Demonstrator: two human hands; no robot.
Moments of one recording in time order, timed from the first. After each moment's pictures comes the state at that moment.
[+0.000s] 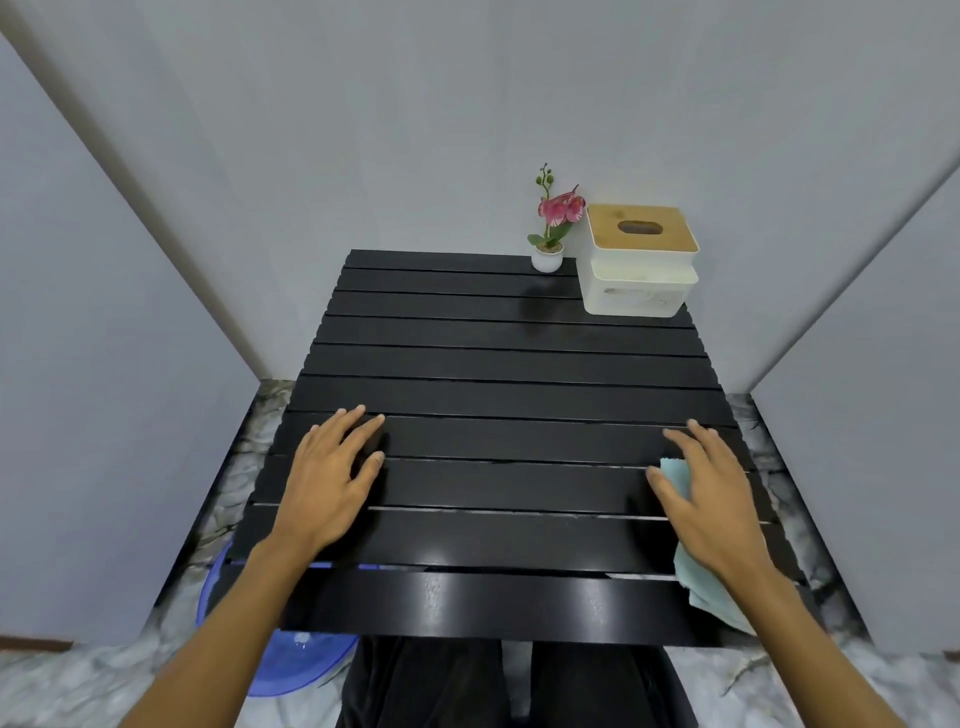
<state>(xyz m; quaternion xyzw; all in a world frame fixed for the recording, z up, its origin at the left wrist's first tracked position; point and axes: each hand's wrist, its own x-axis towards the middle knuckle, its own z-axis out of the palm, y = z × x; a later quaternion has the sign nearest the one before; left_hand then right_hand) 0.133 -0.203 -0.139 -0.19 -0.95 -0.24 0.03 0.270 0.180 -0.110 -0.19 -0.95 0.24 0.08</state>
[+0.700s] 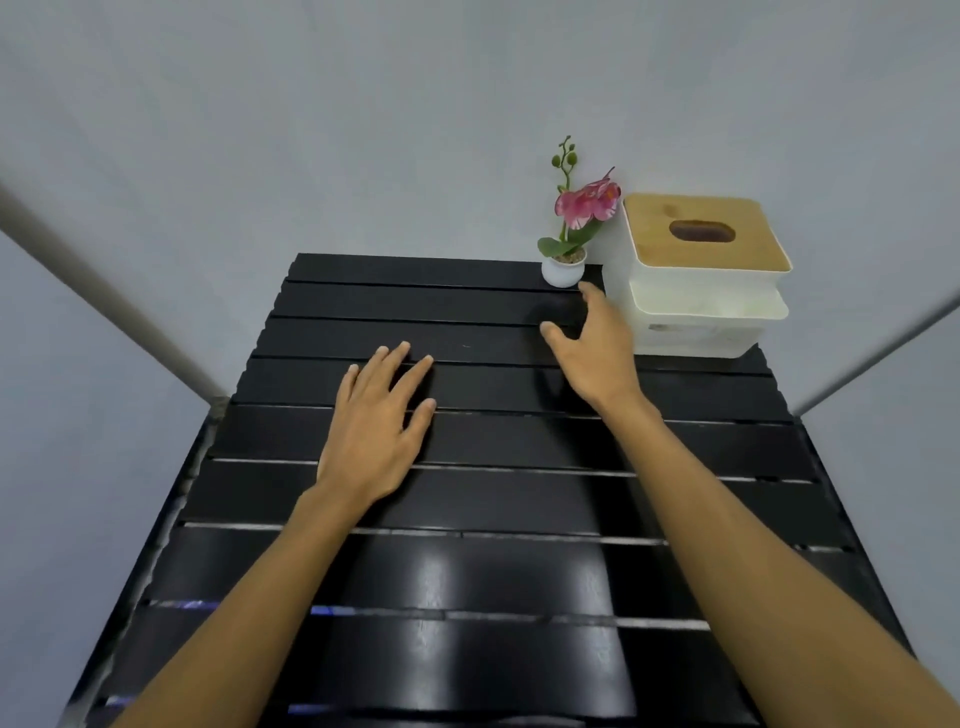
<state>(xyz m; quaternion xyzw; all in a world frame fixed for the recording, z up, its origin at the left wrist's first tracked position) -0.031 -0.084 -0.162 -0.21 -0.95 -0.22 0.04 -0.041 0.168 -0.132 -0.17 -0.89 0.41 0.12</state>
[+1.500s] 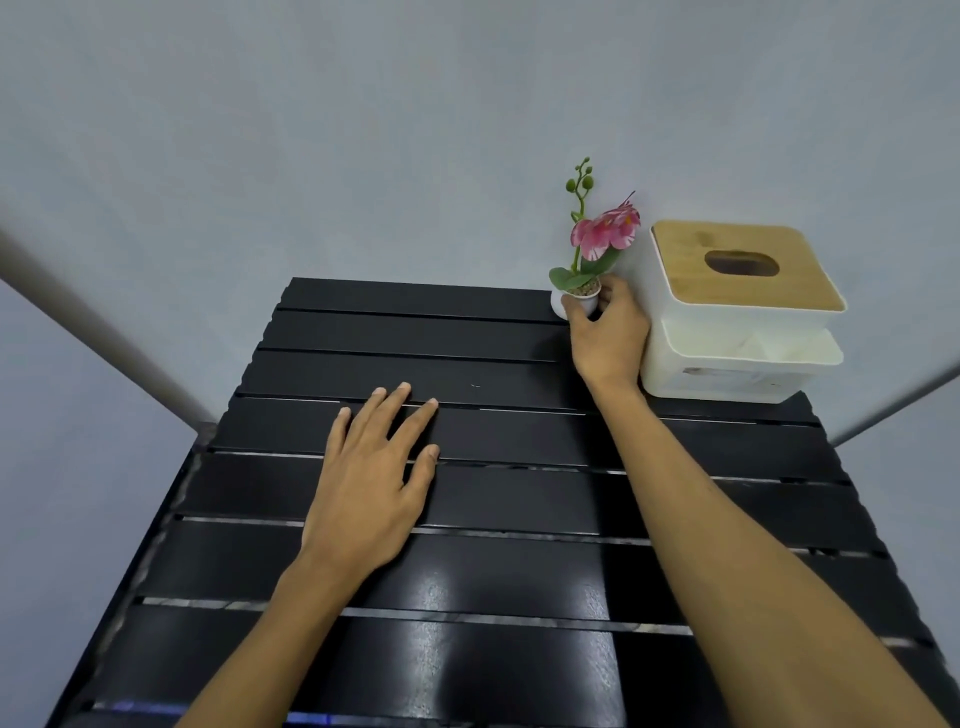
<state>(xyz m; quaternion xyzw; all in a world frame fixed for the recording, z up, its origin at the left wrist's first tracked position) -0.036 -0.081 -0.166 -0.20 -0.96 -0.21 0.03 -0.122 0.180 -0.152 -0.23 -0.81 0.46 0.27</state>
